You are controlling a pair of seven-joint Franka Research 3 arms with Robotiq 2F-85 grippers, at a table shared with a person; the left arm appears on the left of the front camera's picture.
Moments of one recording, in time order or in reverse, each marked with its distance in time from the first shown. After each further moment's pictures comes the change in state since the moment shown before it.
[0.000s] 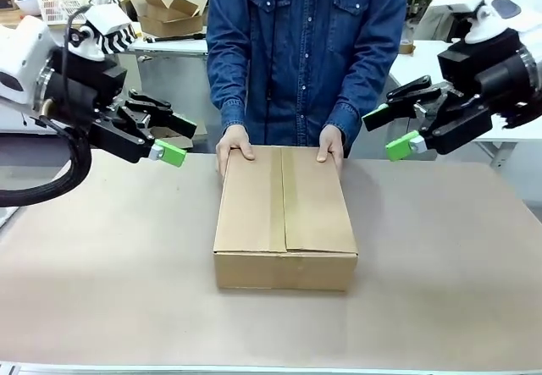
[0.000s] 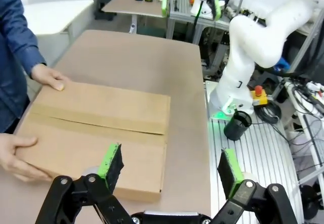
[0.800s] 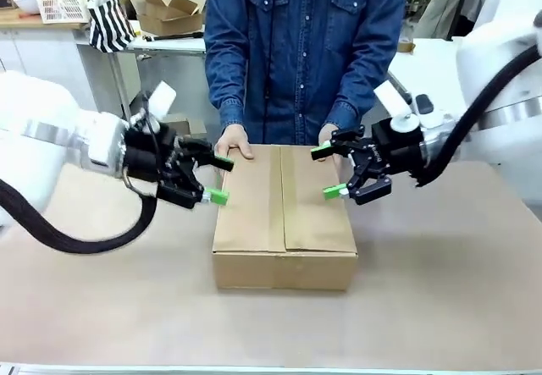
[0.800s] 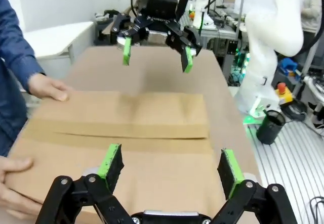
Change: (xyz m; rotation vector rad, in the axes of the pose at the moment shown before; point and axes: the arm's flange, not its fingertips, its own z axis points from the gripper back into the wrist) left arm -0.099 0.065 -0.095 -0.010 -0.129 -0.129; right arm -0.110 -0.101 -0.107 -0.007 -0.215 0.257
